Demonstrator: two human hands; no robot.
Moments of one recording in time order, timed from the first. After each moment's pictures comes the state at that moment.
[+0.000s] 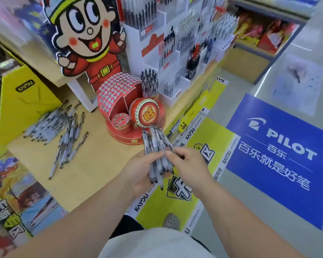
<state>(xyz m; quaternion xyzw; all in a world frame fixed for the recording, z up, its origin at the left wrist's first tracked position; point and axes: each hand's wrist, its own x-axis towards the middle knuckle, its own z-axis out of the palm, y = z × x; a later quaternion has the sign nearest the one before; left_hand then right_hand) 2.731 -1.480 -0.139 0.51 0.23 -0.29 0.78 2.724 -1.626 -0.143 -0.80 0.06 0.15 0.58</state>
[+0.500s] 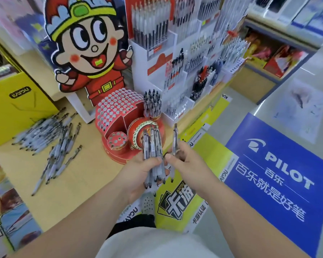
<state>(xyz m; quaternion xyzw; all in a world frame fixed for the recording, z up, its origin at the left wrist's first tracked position) 2.802 -1.481 -0.142 0.54 0.20 -0.24 0.78 2.820 -1.646 -0.128 -0.80 0.01 0.22 0.56</state>
